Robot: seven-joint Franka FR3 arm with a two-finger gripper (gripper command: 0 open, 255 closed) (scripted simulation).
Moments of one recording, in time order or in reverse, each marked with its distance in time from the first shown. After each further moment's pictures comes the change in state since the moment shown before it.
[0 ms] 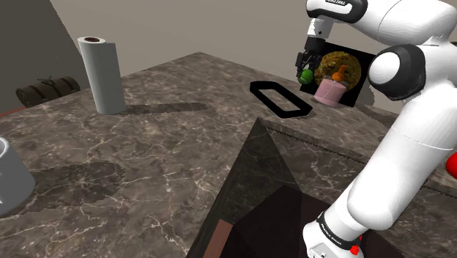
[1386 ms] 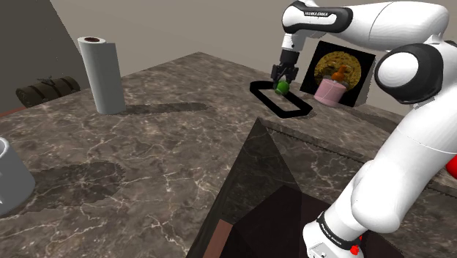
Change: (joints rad) arm 0.122 -0.048 0.085 -0.216 0.000 0.181 0.197
